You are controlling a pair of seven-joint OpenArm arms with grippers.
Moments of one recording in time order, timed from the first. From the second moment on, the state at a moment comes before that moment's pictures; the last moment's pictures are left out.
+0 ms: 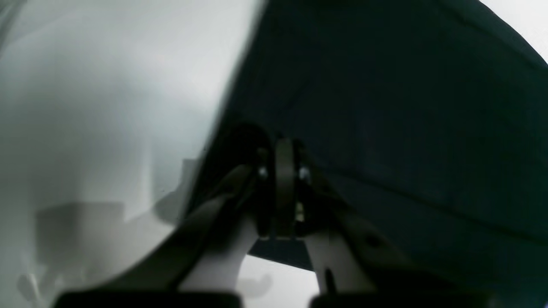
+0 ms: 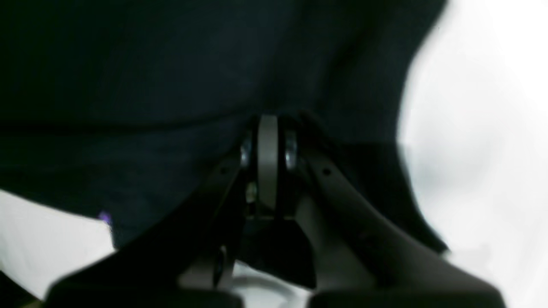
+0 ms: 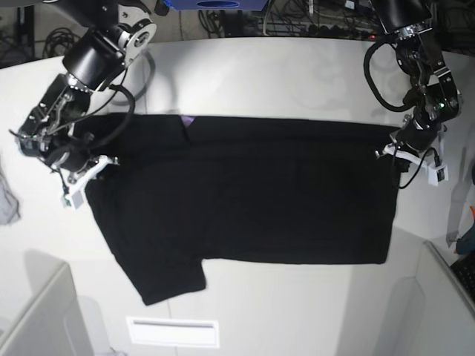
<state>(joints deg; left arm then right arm) 9.1 -13.6 -28.9 98.9 -31.3 -5.8 55.7 12.5 -0.7 41.3 84.4 17.5 38.6 -76.4</state>
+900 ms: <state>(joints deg) 16.3 -6.2 -47.2 99.8 -30.5 -9.0 56.9 -6.4 -7.8 50.8 109.2 23.9 34.8 -76.2</state>
